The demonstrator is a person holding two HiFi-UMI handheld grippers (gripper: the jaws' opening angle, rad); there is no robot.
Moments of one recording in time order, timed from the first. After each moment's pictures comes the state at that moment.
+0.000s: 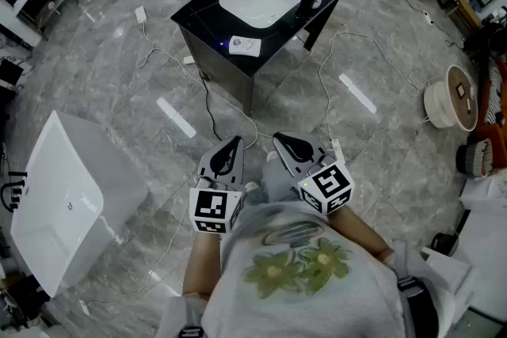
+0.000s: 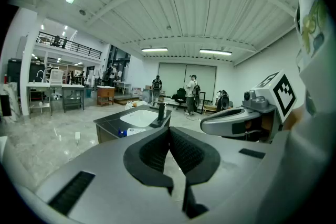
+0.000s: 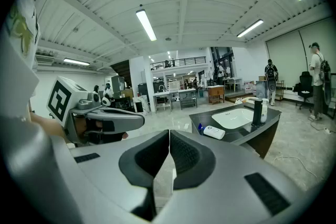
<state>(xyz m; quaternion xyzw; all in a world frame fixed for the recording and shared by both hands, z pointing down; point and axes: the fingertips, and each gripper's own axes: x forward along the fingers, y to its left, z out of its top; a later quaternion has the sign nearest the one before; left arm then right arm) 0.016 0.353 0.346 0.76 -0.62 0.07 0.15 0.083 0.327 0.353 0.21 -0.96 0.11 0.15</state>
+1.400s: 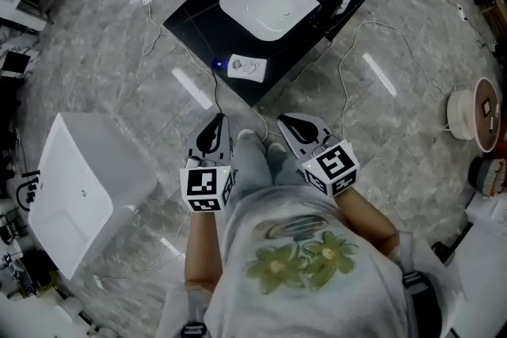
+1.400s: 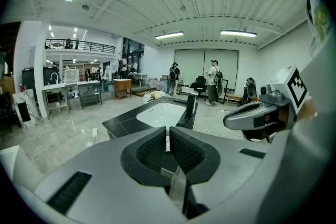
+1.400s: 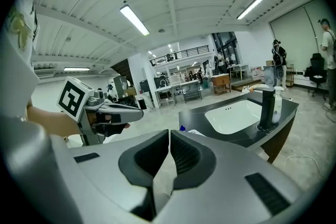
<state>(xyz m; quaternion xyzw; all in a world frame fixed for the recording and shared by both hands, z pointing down) -0.071 0.099 0.401 0.69 -0.69 0.14 0.18 0.039 0.067 0.412 0.16 -0.96 0.16 0.17</state>
